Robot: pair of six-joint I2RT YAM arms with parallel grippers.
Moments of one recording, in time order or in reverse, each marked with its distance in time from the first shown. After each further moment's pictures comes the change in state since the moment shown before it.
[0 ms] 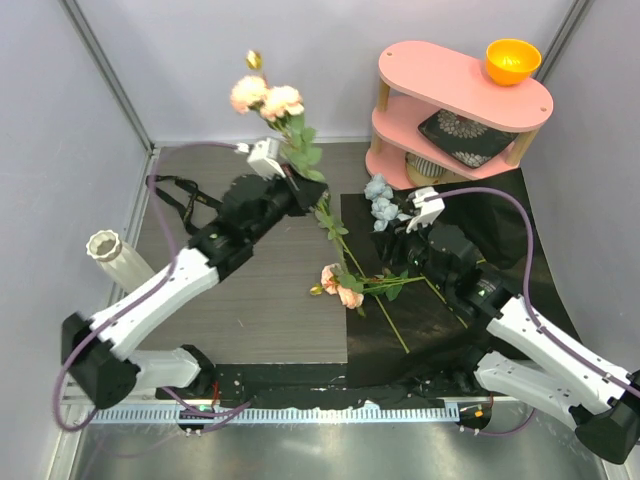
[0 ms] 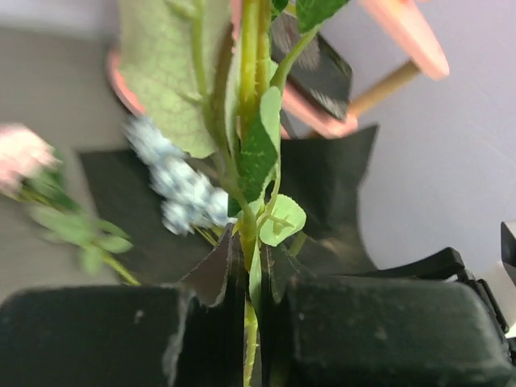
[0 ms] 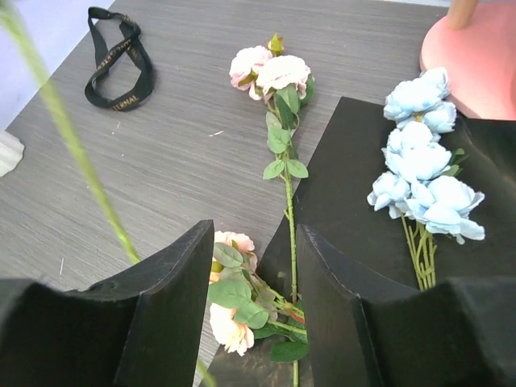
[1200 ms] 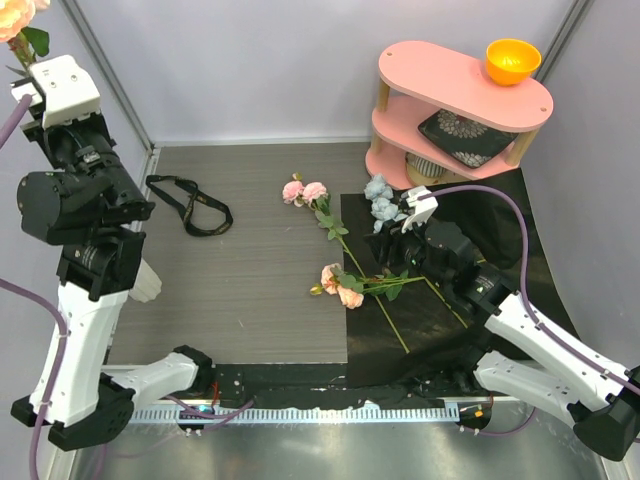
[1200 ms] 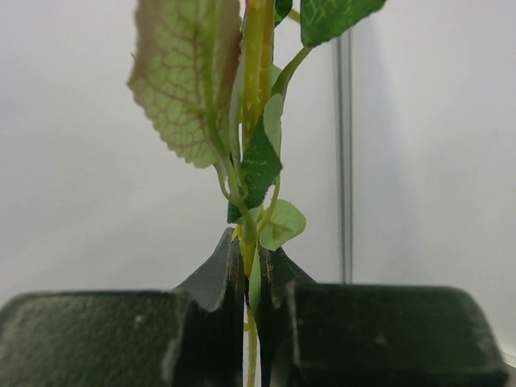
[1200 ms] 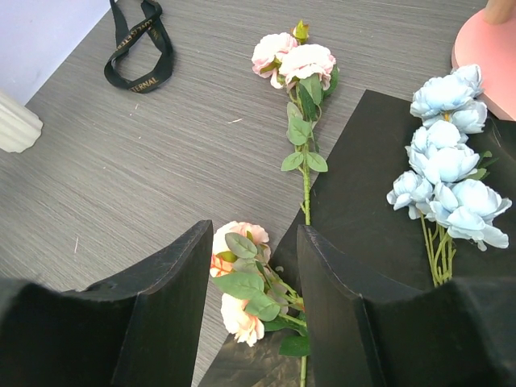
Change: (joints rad) left arm 0.222 -0.230 0.624 -0.003 -0.958 1.570; right arm 0.000 0.023 0.046 -0.042 -0.071 -0.011
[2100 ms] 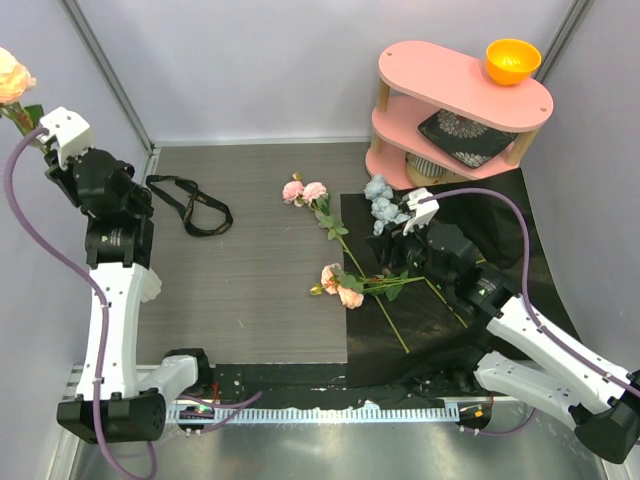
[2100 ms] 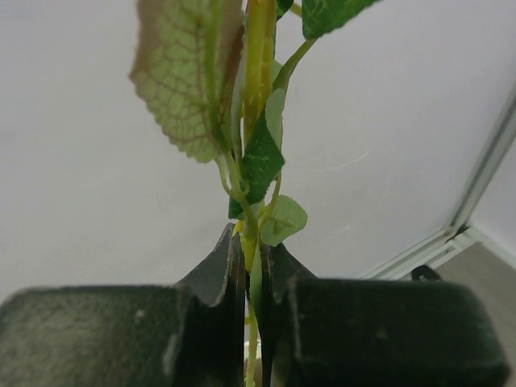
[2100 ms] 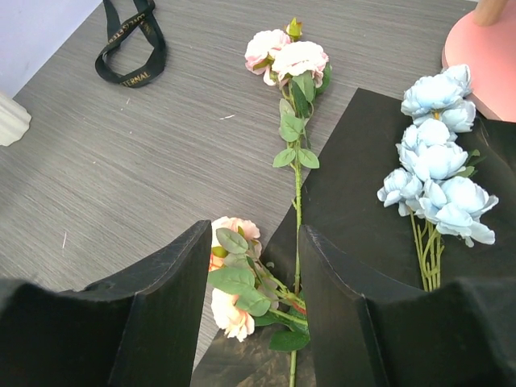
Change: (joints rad) left arm 0.519 -0.021 -0.366 -0.158 -0.016 -0.525; right arm 0.000 -0.019 -0.012 -0.006 0.008 -0.029
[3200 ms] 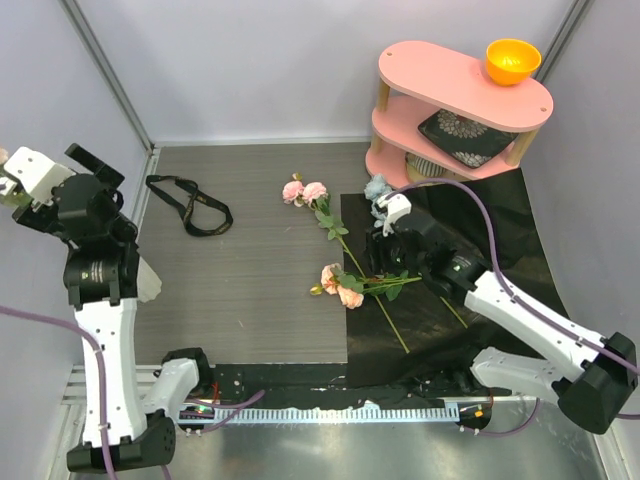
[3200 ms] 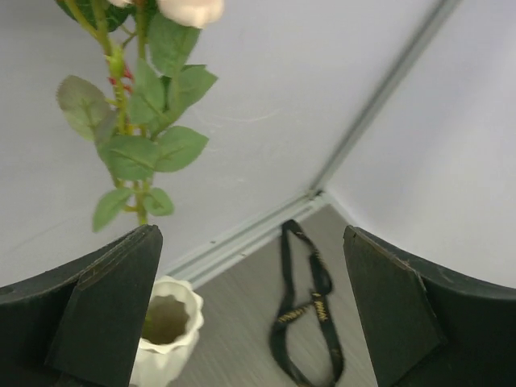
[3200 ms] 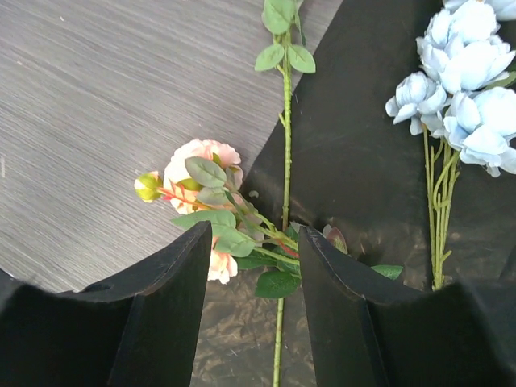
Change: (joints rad) left arm 0.100 -0.134 -0.026 -0.353 0.217 -0.553; right arm 0.000 0.196 0.099 -0.227 -0.028 0.009
